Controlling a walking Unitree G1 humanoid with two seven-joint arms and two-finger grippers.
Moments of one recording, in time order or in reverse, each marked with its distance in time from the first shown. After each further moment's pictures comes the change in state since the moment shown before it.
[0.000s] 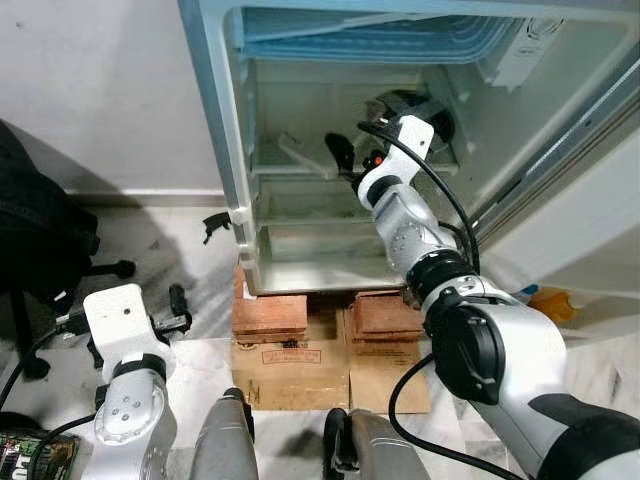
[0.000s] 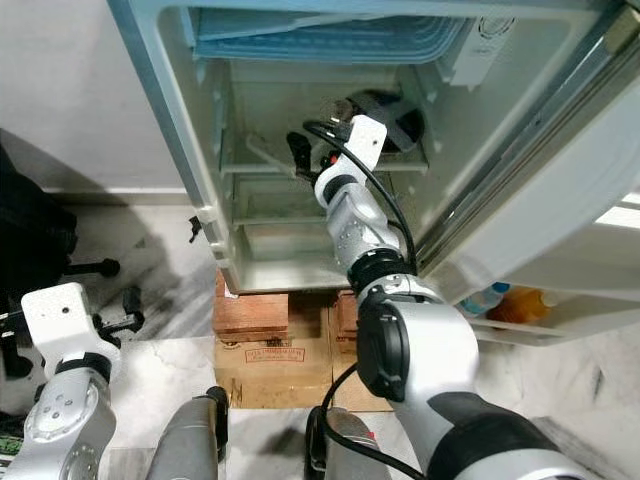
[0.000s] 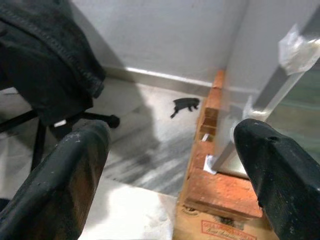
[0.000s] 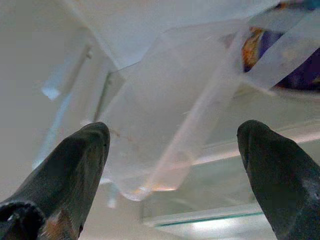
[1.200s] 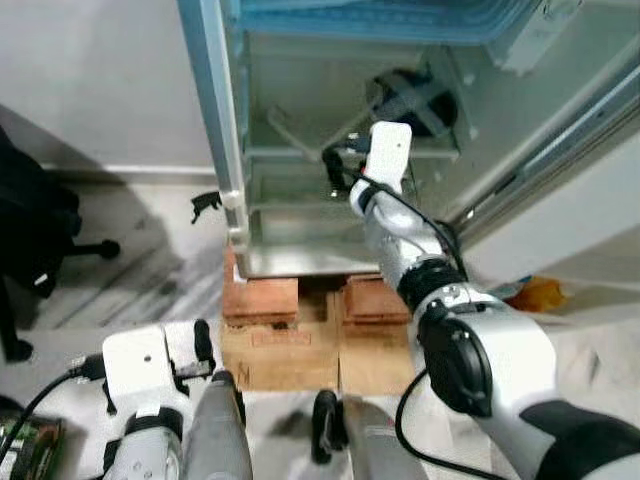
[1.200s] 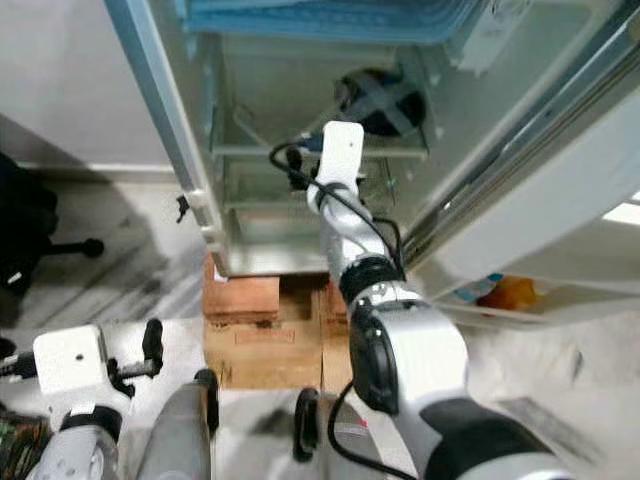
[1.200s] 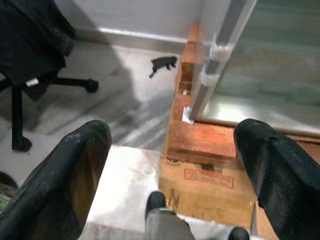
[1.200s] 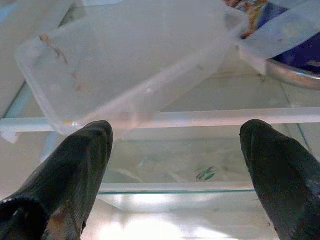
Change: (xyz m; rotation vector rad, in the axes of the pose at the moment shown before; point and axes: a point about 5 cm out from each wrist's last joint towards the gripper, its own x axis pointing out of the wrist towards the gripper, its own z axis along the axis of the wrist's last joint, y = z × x) left arm -0.064 -0.008 -0.012 0.044 0.083 -0.079; right arm 0.003 0.028 -0.009 -0.270 0.021 -0.078
